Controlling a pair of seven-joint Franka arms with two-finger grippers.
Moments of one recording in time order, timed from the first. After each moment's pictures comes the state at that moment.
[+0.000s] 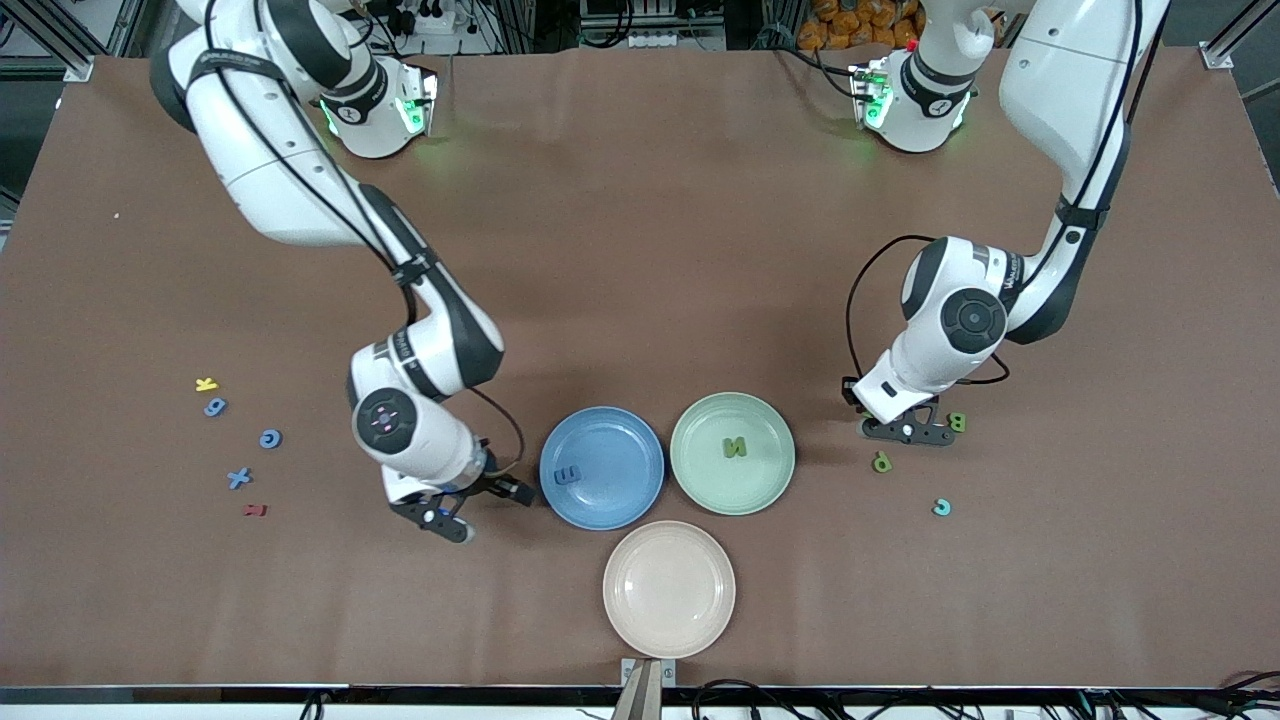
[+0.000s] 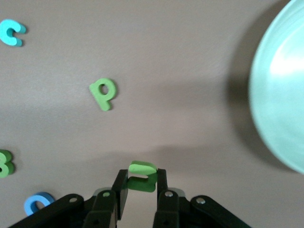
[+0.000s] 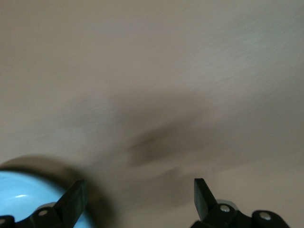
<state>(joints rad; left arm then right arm) -0.19 0.48 -0.13 -1.96 0.08 2.45 -0.24 0.19 0.92 0.23 -1.27 -0.12 2.25 0.80</state>
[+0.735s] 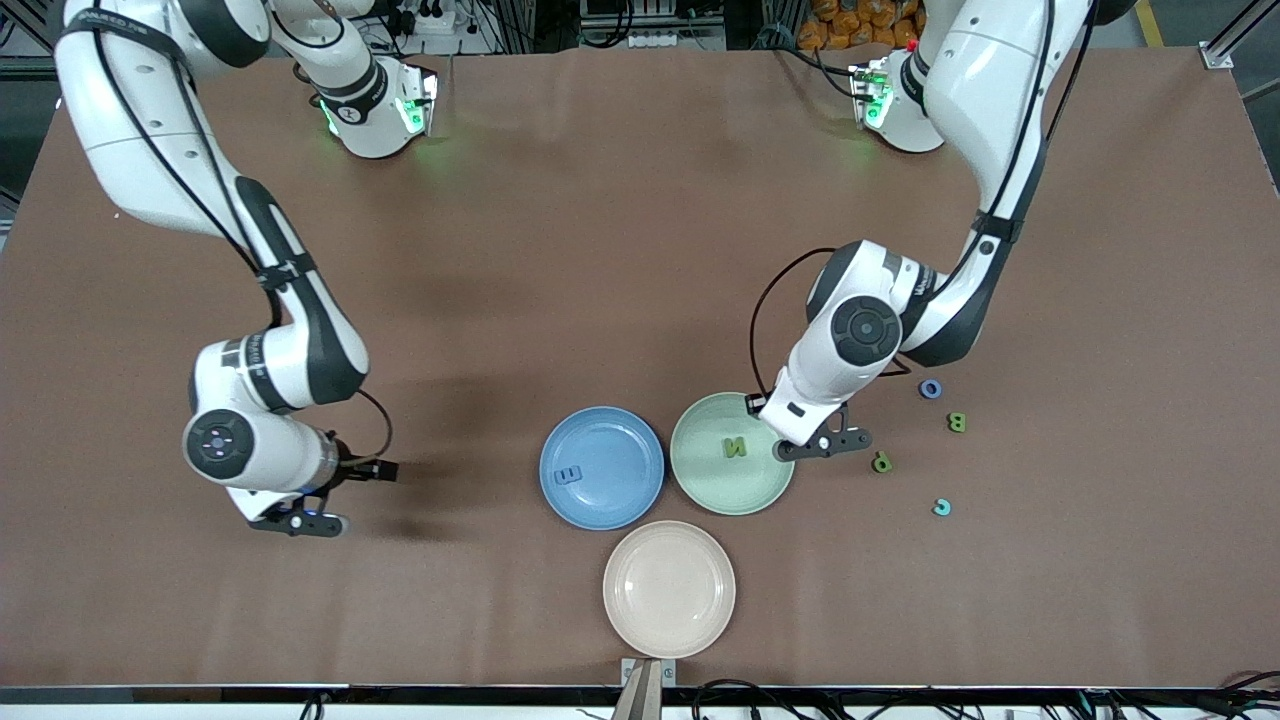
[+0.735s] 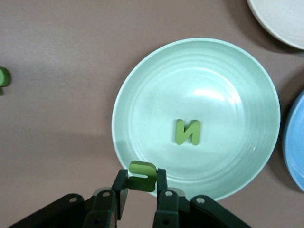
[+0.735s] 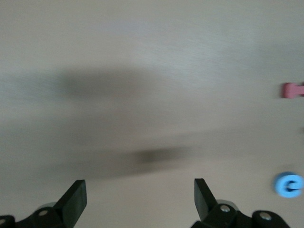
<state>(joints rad) -0.38 0.62 -0.13 -1.62 0.00 2.26 -0.64 -0.06 0.76 0.23 -1.46 -0.22 2.10 0.33</state>
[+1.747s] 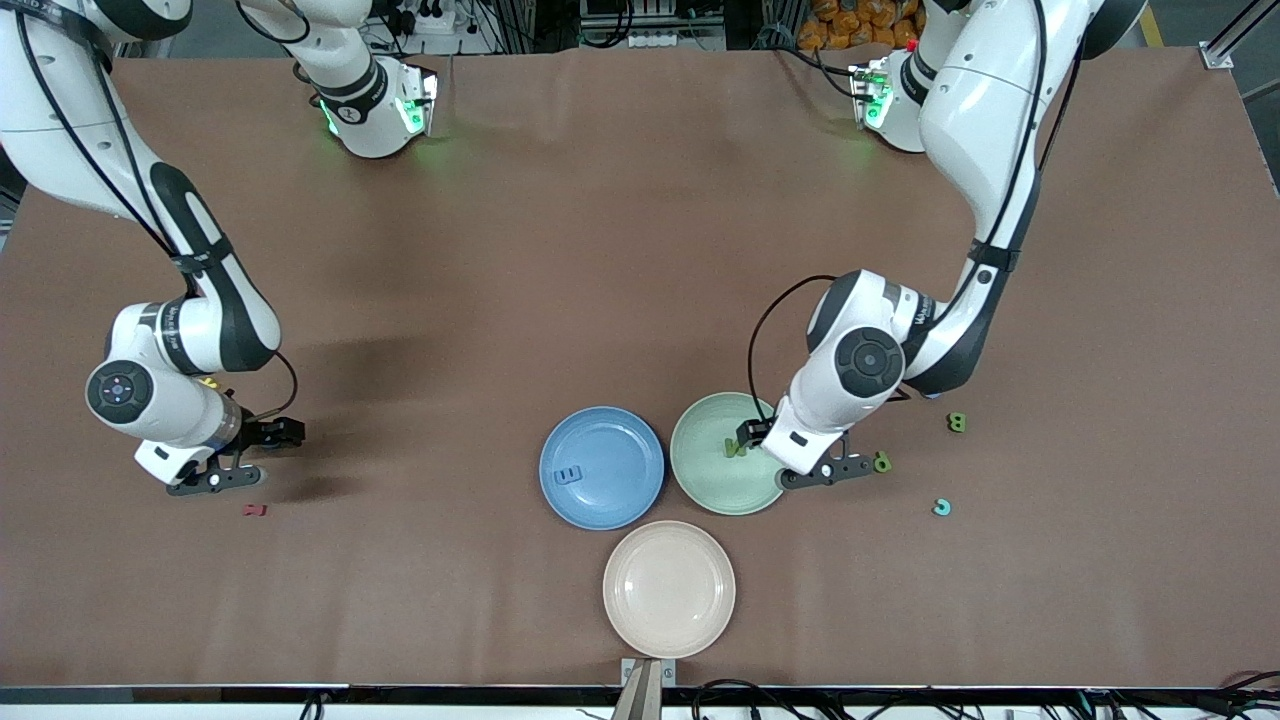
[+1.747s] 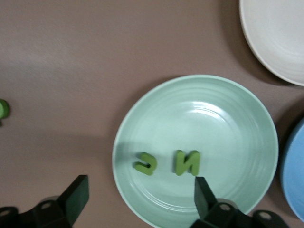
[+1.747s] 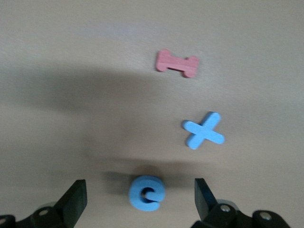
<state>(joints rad) -0.35 0.70 -0.13 -1.50 0.00 2.26 -0.62 -0.33 0.66 0.23 -1.79 -0.36 2.40 -0.06</state>
